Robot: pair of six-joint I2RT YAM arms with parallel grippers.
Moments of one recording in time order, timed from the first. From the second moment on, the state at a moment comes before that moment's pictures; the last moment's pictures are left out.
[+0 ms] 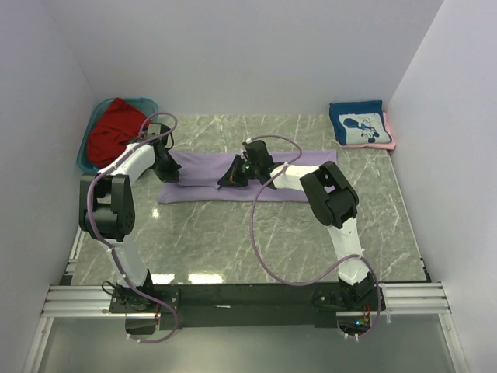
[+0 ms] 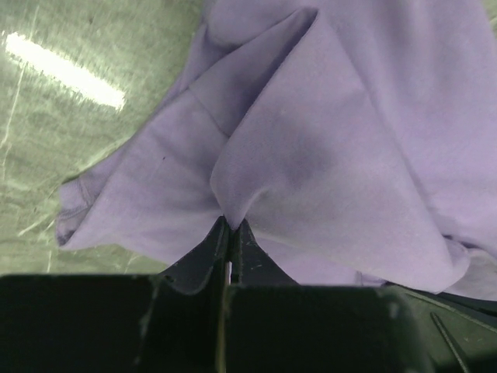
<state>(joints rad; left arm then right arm) -0.09 1.85 1.36 -0.69 -0.04 -0.75 0.59 2.22 1.42 0.17 -0.48 0.98</state>
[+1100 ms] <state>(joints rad) -0.09 1.75 1.43 -0.68 -0.04 -0.72 0.55 2.10 1.54 0.01 -0.52 0.81</state>
